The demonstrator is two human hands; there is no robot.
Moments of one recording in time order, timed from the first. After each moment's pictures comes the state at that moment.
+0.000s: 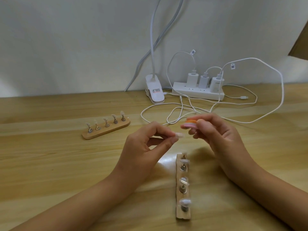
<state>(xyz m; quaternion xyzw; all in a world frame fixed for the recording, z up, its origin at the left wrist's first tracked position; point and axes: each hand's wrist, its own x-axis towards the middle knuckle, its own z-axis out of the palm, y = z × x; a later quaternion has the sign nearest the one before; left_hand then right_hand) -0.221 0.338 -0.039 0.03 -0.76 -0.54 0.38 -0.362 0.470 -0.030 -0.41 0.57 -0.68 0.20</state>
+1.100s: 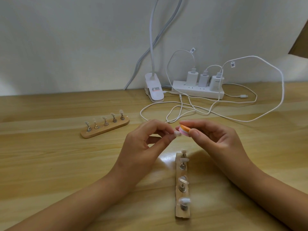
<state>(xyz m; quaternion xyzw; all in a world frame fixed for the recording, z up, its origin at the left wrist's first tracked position) -0.223 0.334 -0.040 0.04 -0.77 -0.52 0.37 -0.354 0.476 -0.029 -0.47 0.59 -0.63 0.16</state>
